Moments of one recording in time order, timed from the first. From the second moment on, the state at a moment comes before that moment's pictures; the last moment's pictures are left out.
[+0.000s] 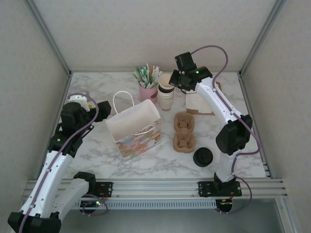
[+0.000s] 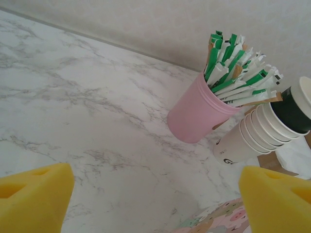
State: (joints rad) left arm -0.20 0.79 0.85 -0.44 0.02 -0.42; right arm 0.49 1.88 1.96 -0.93 0.08 0.69
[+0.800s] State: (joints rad) left arm -0.21 0.80 0.86 -0.49 -0.22 -0.41; right arm 0.50 1.17 1.68 -0.94 0.13 0.58
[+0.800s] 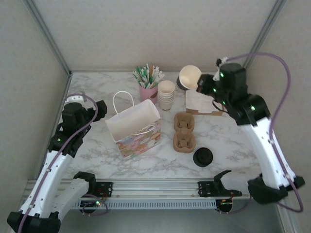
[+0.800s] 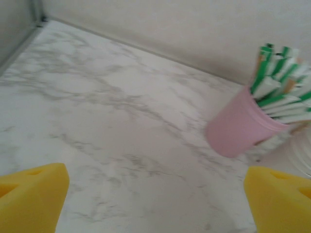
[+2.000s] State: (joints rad) left arm -0.01 1.10 0.93 -0.59 -0.02 -0.59; right arm 1.03 0.83 0.86 -0.79 -0.03 0.70
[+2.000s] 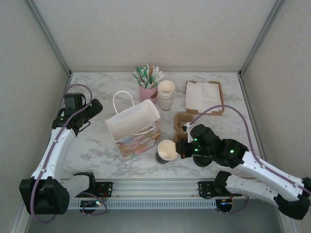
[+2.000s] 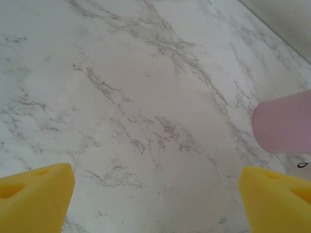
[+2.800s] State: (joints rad) left arm -0.01 1.10 0.94 -0.59 0.05 -0.62; right arm 1.10 1.25 0.82 -0.52 0.34 0.73
